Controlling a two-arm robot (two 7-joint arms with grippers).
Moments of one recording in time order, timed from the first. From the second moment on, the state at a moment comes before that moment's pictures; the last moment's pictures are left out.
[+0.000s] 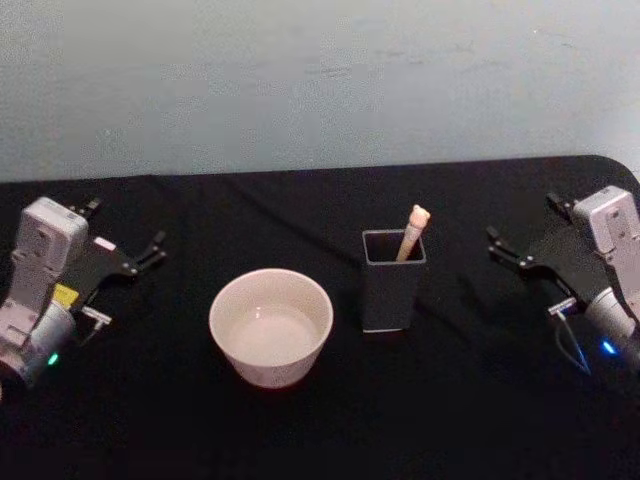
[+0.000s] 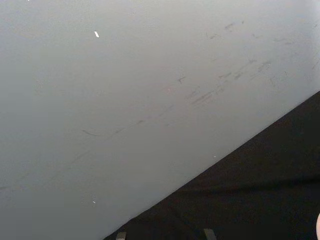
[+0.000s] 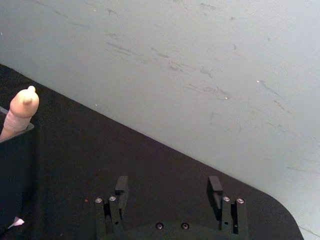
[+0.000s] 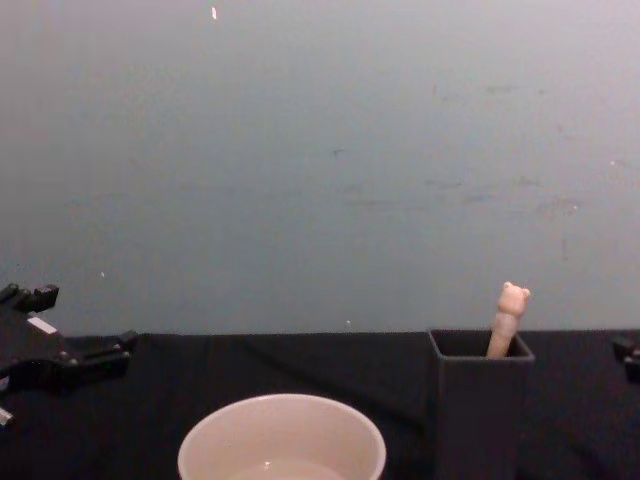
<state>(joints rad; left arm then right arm) -0.20 0.60 0.45 -1.41 -0.25 -0.12 0.03 0.20 0.60 -0.45 -1.41 0.25 -0.12 -0.03</state>
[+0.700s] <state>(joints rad) -0.20 0.60 0.45 -1.41 -0.25 -0.12 0.03 0.20 0.60 -0.45 -1.41 0.25 -0.12 -0.03</state>
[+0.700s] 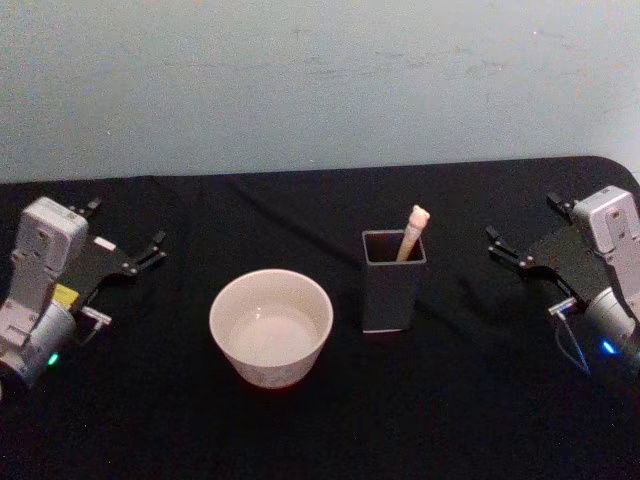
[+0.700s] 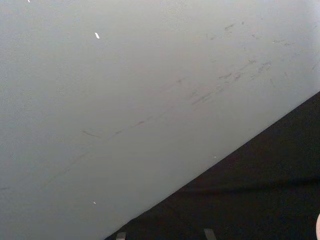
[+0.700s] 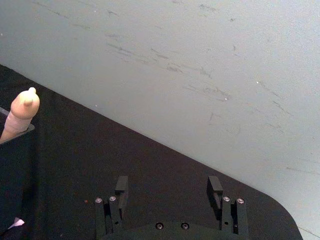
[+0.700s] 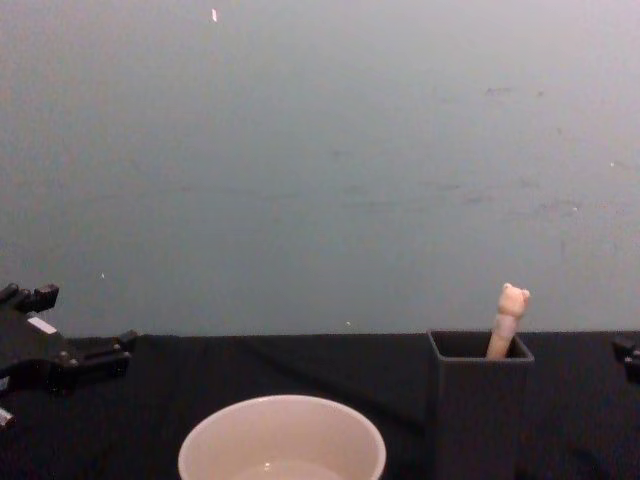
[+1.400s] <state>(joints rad) -0.20 0.60 0.45 -1.41 -0.25 -0.12 0.03 0.20 0.60 -0.45 -1.41 0.26 -0.12 -0.02</state>
